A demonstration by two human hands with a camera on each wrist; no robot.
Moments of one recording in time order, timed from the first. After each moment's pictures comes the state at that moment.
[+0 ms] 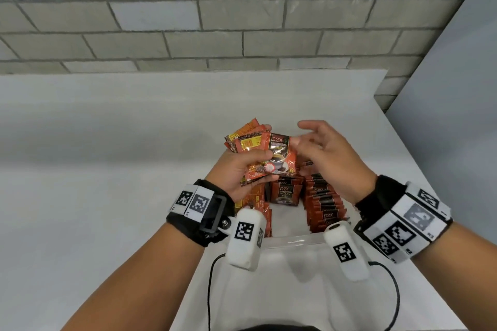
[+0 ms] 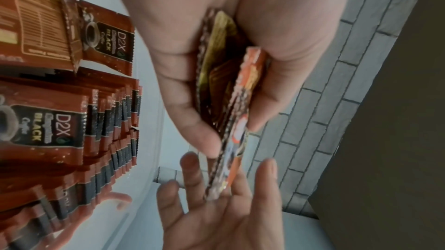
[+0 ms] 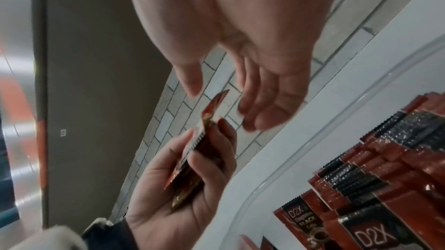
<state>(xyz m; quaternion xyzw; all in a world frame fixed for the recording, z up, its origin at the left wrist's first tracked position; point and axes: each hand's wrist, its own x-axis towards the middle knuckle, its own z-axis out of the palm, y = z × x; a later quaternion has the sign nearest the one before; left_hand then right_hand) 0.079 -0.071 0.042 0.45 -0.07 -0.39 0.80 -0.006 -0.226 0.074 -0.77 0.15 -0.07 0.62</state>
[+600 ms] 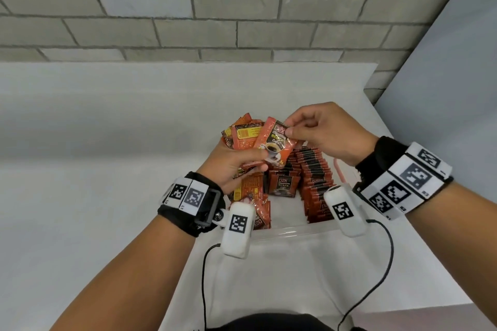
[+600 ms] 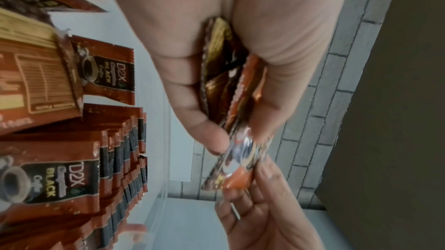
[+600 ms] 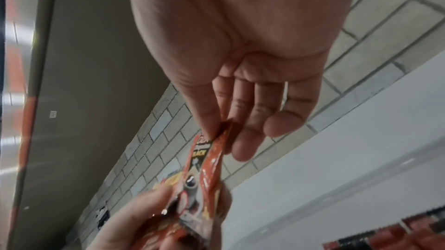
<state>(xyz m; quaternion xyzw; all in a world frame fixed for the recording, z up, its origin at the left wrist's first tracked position) 0.086 -0.056 0.042 0.51 -0.11 -0.38 0.76 0.017 -0.233 0.100 -0.86 0.12 -0.02 0.49</state>
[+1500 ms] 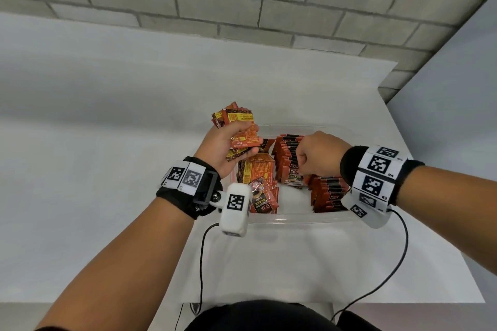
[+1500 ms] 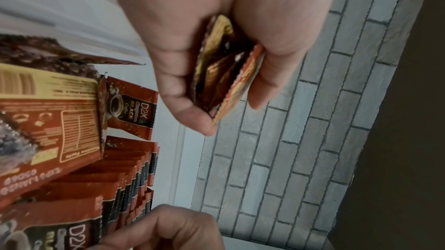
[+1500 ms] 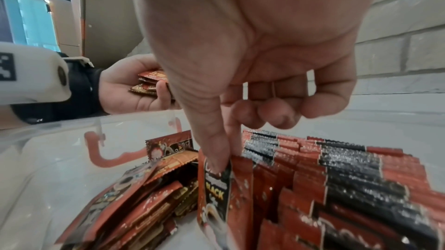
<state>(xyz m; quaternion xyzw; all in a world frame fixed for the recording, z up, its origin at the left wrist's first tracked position) 0.104 -0.030 0.021 0.46 0.03 -0.35 0.81 0.031 -0.213 0.053 -0.96 0.09 0.25 0.06</state>
